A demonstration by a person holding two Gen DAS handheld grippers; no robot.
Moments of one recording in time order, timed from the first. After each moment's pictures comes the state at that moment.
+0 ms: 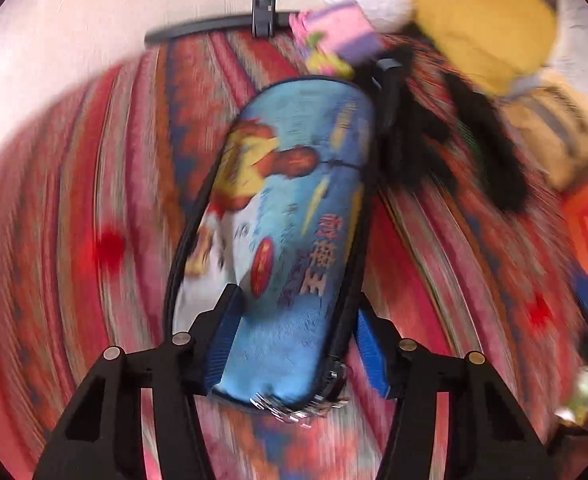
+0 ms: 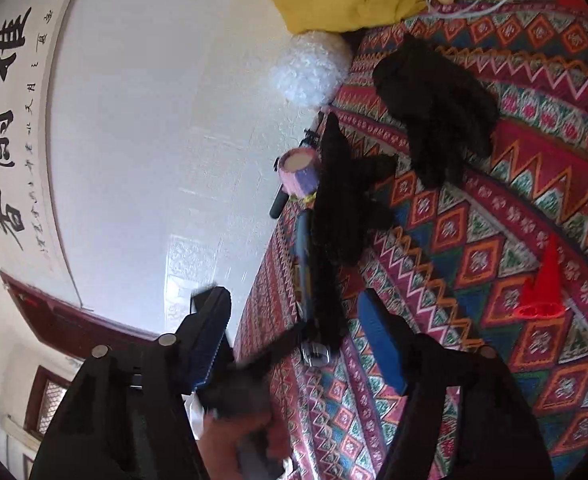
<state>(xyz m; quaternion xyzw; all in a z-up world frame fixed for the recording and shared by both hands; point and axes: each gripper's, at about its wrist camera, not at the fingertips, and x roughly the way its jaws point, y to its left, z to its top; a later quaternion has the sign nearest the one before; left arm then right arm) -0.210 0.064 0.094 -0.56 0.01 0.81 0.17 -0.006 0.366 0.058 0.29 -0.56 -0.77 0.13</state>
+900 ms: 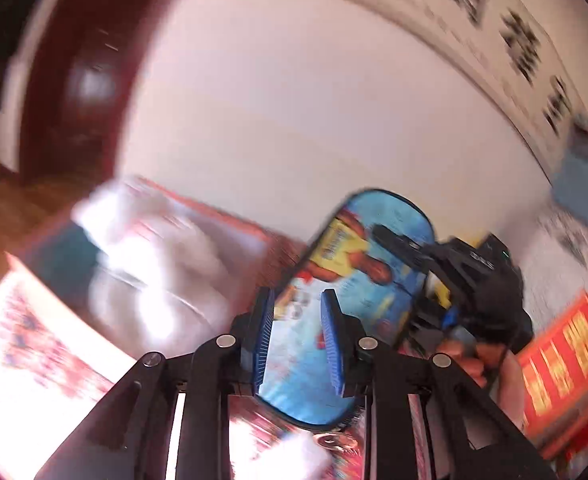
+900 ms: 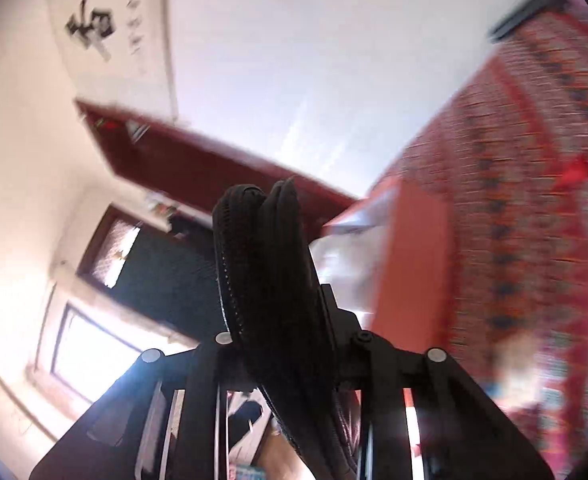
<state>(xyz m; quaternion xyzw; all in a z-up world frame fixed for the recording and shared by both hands) 0.103 -0.311 0.314 -0.20 -0.24 0.95 -0.03 -0.033 -0.021 0.198 0.34 -0.42 -0.71 0.46</state>
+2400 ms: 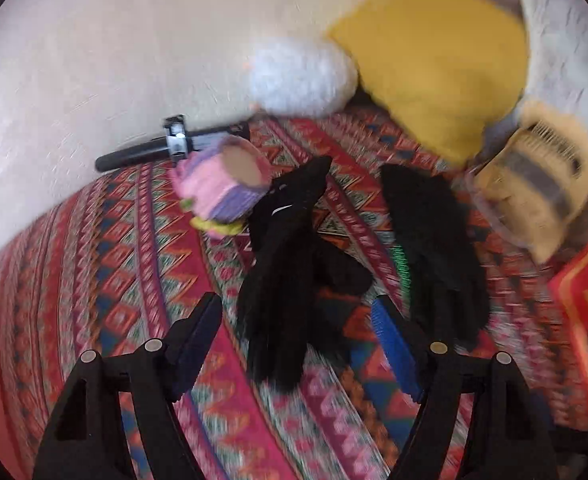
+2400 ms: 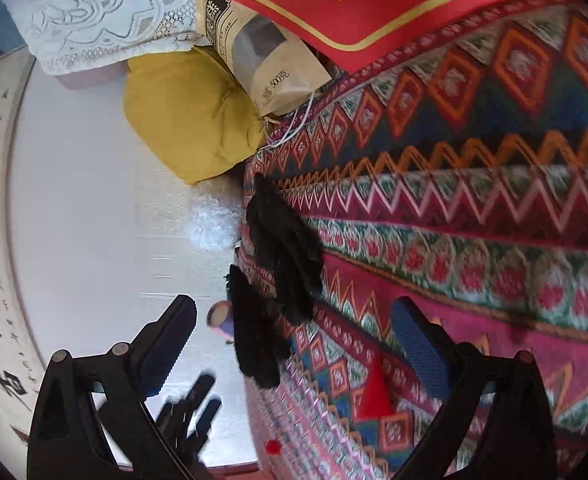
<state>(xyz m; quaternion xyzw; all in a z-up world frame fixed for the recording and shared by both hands) -0.323 0.299 0.150 -0.46 0.12 0.87 0.12 0.045 0.558 0.016 0.18 -0.66 -0.72 -0.11</state>
